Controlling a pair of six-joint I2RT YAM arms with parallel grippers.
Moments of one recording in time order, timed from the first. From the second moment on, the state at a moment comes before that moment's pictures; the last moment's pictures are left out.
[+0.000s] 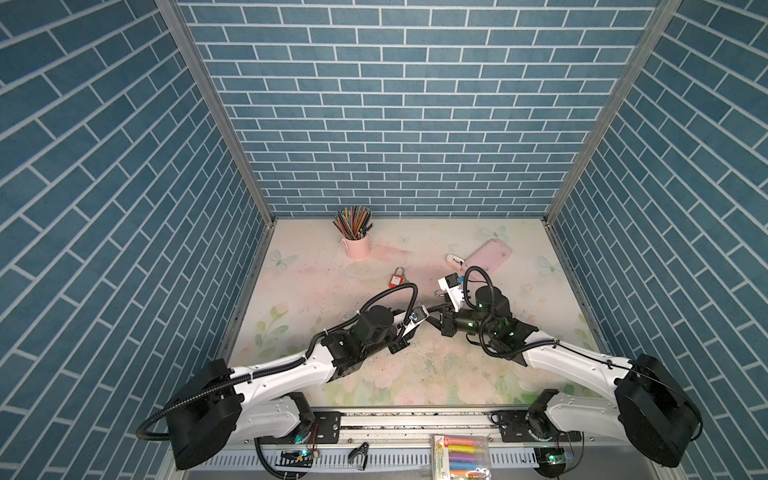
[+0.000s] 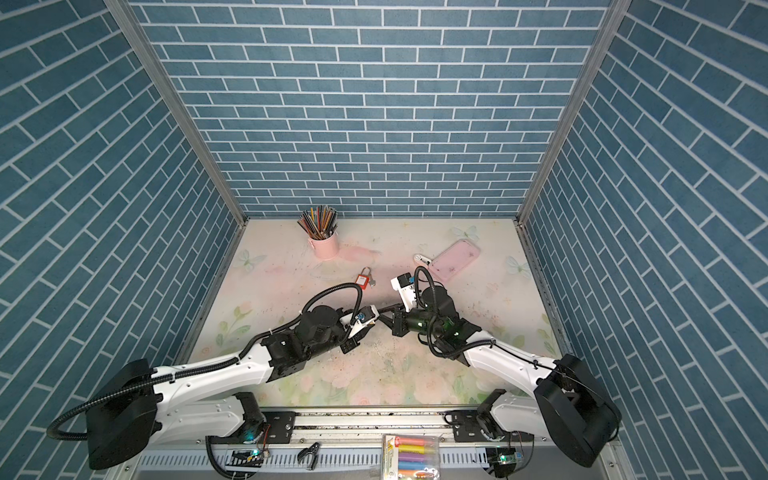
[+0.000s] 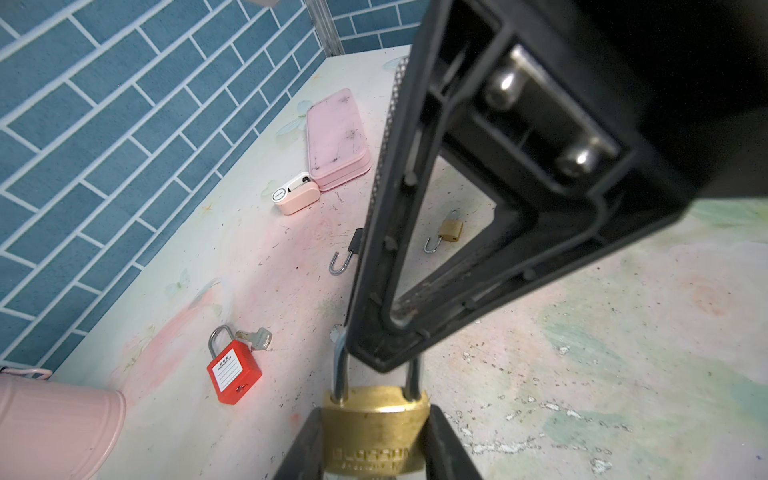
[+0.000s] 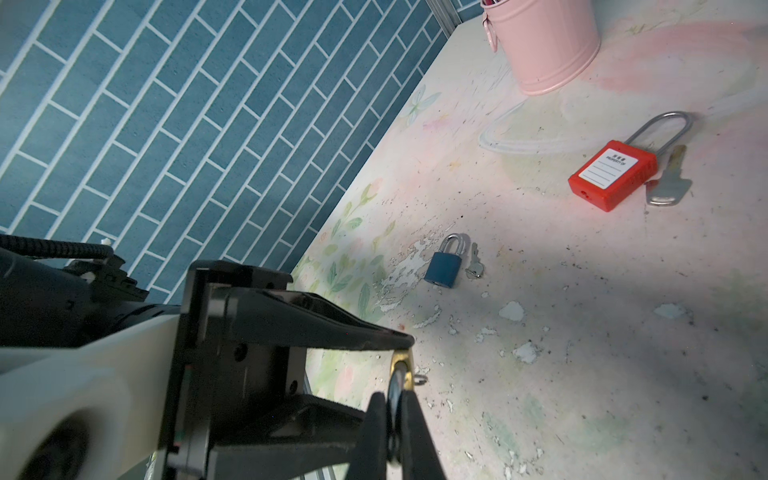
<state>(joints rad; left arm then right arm) -0.95 1.19 0.56 0.16 -0.06 0.33 0.75 1.24 0.52 0.34 -0.55 0.59</state>
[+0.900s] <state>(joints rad) -0.94 1.18 0.53 0.26 -0.10 0.21 0.77 1.24 0.60 0.28 -0.48 0.57</state>
